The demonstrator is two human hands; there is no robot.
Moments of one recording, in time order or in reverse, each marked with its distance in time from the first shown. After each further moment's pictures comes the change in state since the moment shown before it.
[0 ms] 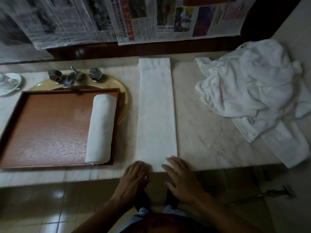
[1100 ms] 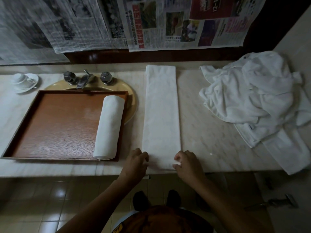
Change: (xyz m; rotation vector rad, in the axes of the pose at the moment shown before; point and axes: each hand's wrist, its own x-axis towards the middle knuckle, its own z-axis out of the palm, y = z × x) left_hand 0.041 0.002 -0.034 -0.131 0.021 -0.310; right_hand 0.037 0.009 -0.041 0.229 -0.076 0.447
